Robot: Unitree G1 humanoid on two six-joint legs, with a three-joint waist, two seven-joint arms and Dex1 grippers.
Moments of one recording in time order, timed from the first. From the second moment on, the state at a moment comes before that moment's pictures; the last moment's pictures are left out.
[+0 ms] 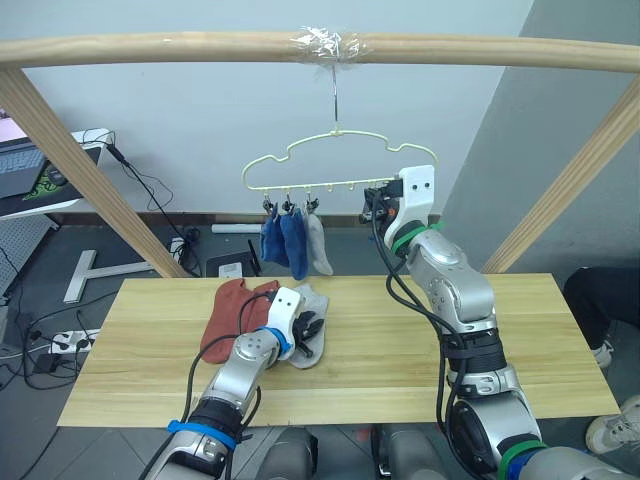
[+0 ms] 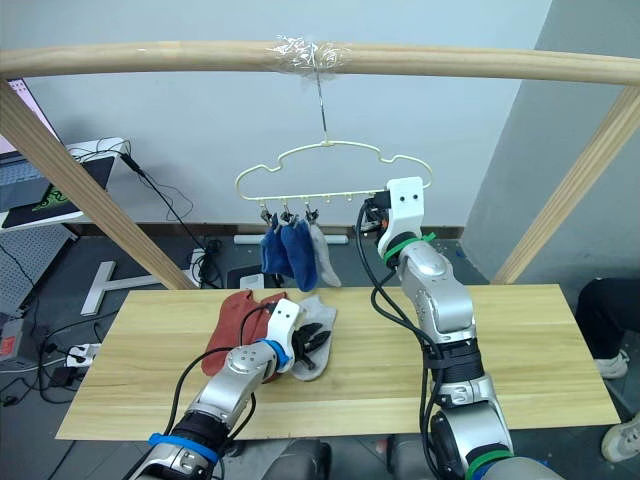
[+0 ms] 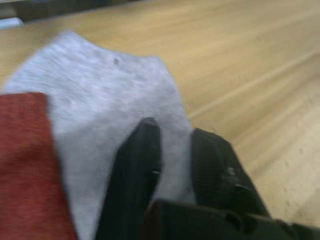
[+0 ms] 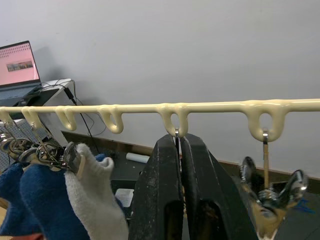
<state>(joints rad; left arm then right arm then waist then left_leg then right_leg) -0.28 0.26 -0.23 0.43 0.00 0.17 -0.51 -0.65 0.01 0.00 0.02 0.18 0.53 0.17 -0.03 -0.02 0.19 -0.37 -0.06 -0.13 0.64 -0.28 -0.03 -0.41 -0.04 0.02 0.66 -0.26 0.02</state>
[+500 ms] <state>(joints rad) -0.19 0.29 -0.28 0.21 -0.02 0.15 -0.70 -0.65 0.01 0.00 0.02 0.18 0.54 0.17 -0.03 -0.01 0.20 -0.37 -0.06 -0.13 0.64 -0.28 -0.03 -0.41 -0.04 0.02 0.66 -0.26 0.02</state>
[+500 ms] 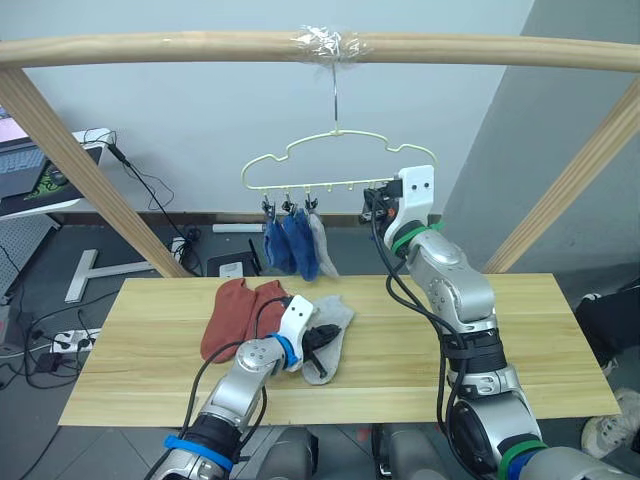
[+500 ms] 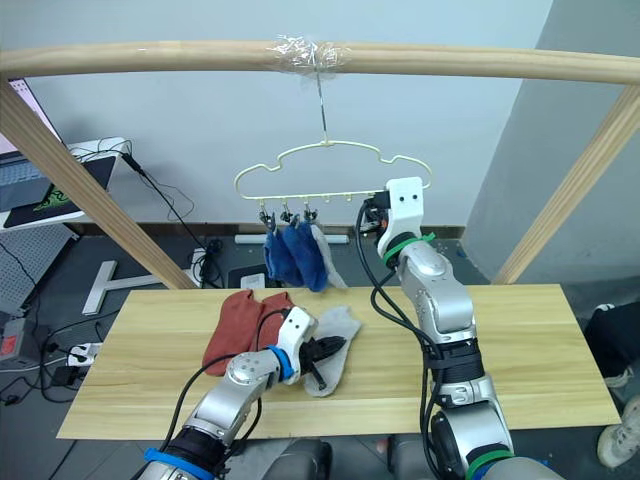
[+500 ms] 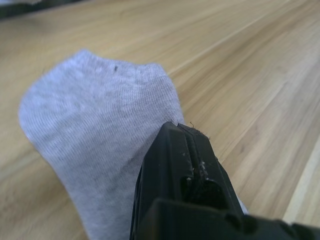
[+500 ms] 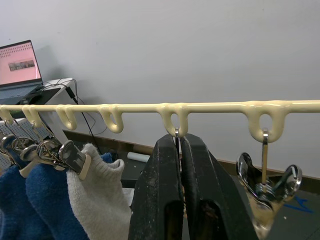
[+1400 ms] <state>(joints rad) -0.24 0.24 -0.32 0.28 0.07 0.21 -0.62 -0.65 0.00 0.00 0.02 0.18 0.54 0.17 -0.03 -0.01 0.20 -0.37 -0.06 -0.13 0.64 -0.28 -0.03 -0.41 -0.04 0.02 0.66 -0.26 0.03</state>
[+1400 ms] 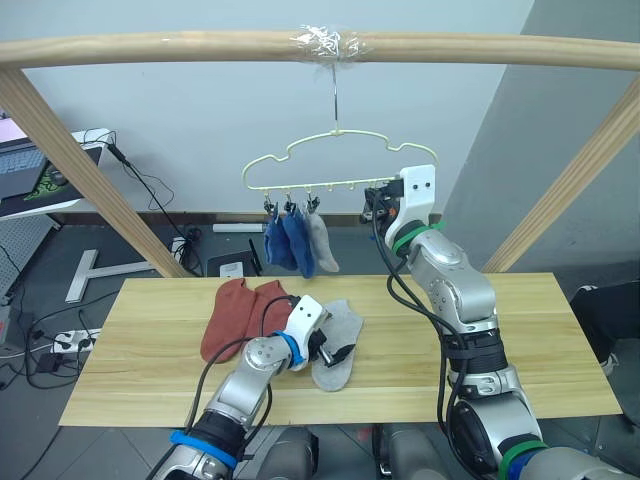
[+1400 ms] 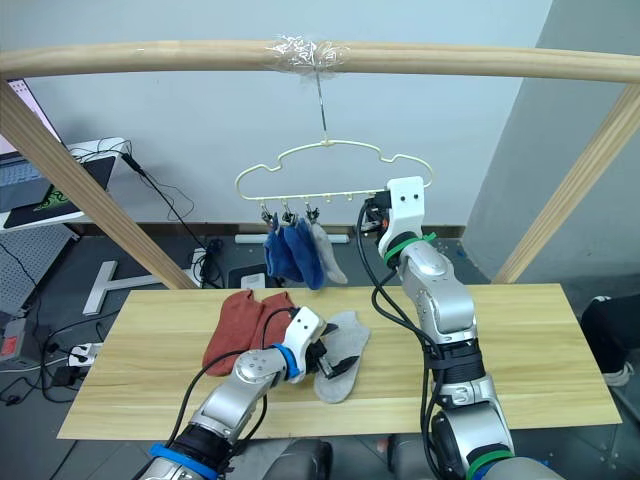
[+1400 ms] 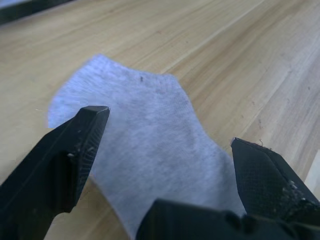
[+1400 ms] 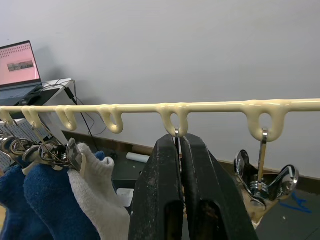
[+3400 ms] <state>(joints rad) -0.16 0.37 -0.20 -0.05 -0.12 0.05 -0.78 -0.80 -0.04 -0.30 -0.07 0.56 1.17 0.13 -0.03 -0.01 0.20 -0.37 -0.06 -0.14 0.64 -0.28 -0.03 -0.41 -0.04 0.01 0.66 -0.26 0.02</state>
